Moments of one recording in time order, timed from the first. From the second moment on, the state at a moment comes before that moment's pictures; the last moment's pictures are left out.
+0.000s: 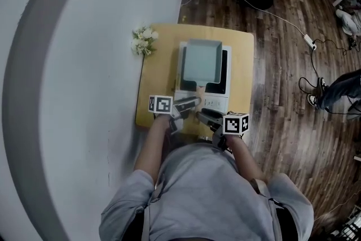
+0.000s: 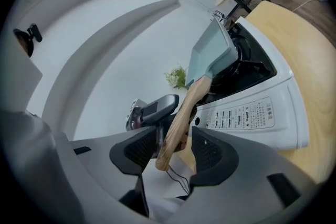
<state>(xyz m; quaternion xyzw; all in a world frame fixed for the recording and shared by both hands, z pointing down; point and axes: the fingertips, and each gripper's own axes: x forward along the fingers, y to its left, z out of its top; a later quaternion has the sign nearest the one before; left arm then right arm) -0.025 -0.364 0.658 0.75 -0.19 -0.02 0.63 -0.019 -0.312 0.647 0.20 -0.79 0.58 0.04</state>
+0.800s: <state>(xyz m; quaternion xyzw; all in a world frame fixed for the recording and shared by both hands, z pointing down) 0.009 -0.386 0.671 0.74 -0.12 -0.05 0.65 -0.043 -0.315 0.657 0.15 -0.75 0.65 0.00</state>
